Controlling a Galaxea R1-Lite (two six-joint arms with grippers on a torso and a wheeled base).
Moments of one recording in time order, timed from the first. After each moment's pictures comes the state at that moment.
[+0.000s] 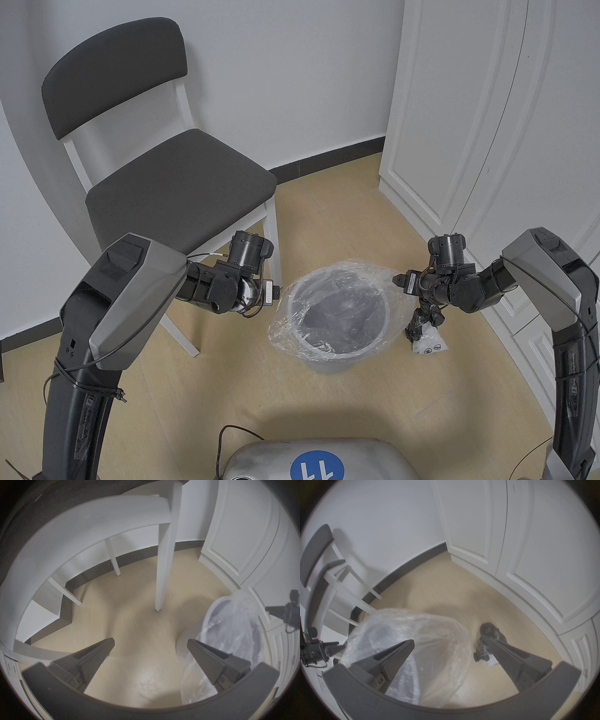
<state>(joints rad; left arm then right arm) -0.43 2.54 -1.75 -0.08 0.31 -0.26 0.22 2.45 -1.44 -0.44 -0.13 0.33</state>
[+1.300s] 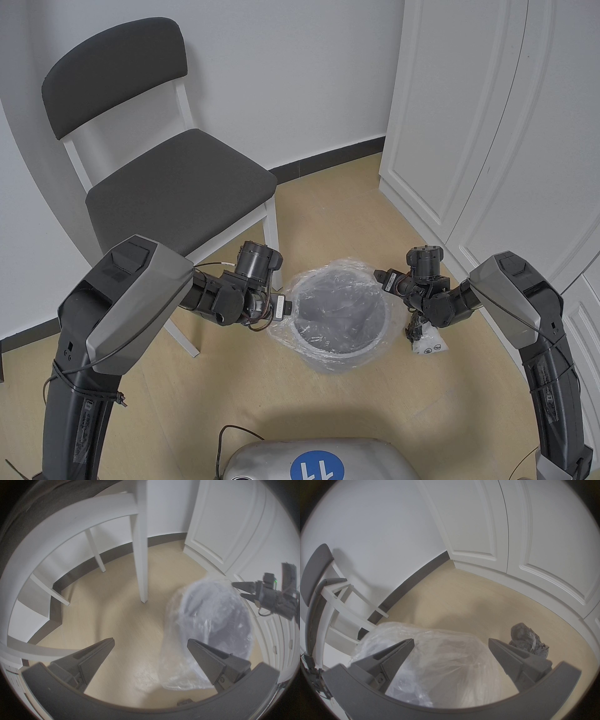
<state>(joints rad) -0.48 2.50 -1.63 -0.12 0.22 -0.20 0.26 2.67 -1.65 -0.60 -0.14 0.49</state>
